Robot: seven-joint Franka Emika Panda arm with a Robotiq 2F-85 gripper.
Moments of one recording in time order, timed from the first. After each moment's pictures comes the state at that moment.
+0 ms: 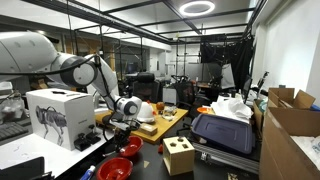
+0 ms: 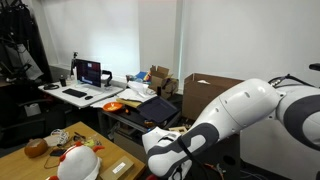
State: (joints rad) arm 0.31 1.23 0.12 -1.20 0.00 1.96 0.07
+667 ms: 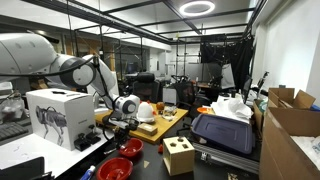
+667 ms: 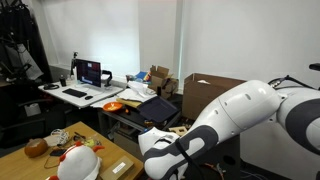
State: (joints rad) arm 0.34 1.24 0.12 -1.17 0.00 1.99 0.07
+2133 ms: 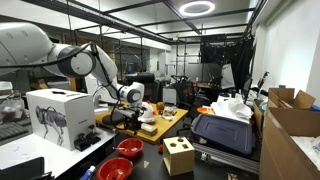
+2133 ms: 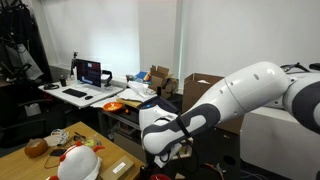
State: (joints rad) arm 0.31 1.13 0.10 -1.18 0.00 2.15 0.15
